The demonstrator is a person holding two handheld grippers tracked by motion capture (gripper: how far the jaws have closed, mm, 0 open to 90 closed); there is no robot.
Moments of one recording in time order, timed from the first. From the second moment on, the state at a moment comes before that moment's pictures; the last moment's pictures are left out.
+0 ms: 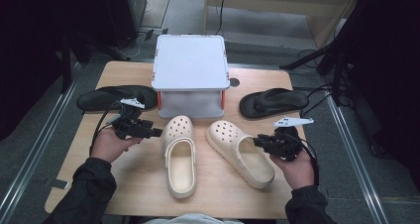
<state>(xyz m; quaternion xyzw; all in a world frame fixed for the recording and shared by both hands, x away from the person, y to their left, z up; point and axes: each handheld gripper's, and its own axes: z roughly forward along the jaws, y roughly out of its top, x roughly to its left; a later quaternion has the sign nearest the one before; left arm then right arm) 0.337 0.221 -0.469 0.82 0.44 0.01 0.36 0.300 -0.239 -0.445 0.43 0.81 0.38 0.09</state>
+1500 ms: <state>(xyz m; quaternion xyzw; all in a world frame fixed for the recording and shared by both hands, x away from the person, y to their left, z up) 0.312 0.235 -0.461 0.82 0.43 0.02 0.38 0.328 -0.196 -0.463 0.43 0.84 0.32 0.10</state>
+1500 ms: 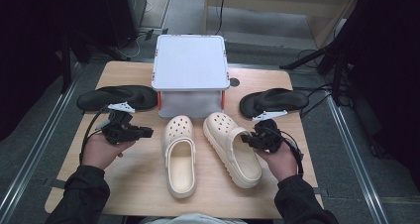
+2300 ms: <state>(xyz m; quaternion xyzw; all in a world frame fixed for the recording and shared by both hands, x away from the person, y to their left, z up) 0.329 0.213 -0.487 0.83 0.43 -0.02 0.36 0.322 -0.134 -0.472 0.45 0.84 0.29 0.13</state>
